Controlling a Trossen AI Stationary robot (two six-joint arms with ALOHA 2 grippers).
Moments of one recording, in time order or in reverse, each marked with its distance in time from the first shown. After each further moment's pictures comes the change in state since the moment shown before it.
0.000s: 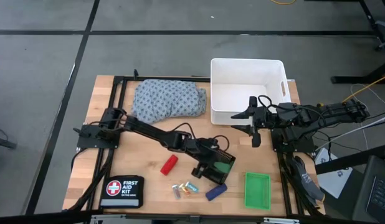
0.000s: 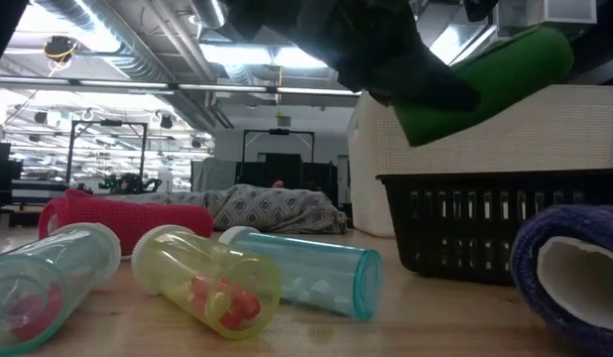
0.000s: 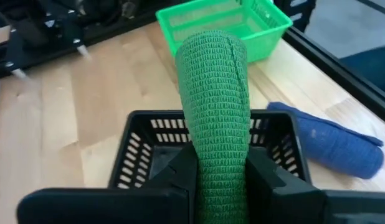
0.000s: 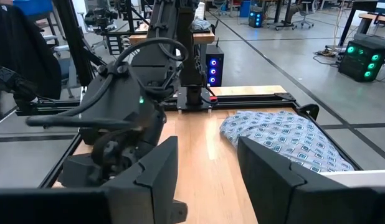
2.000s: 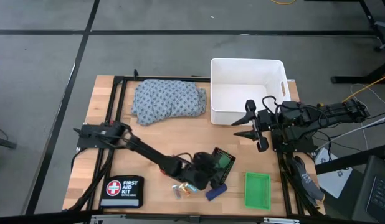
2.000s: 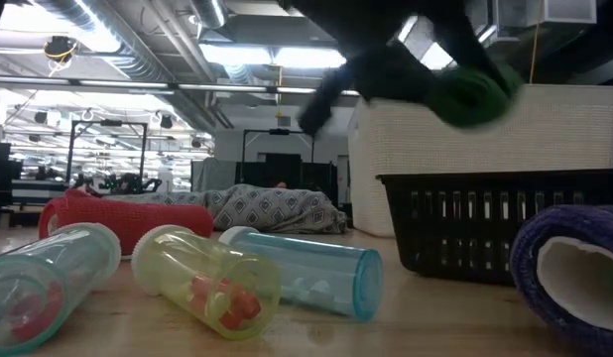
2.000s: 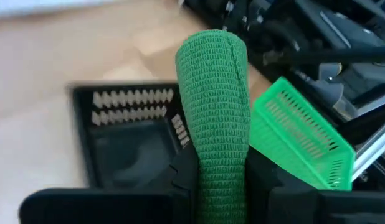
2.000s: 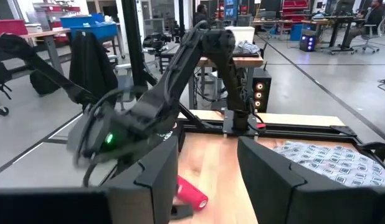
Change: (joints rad) left arm -0.229 0.148 0.154 -0.028 -0.756 -1.239; right arm 0.000 0.000 0.000 0.106 -0.212 -0.027
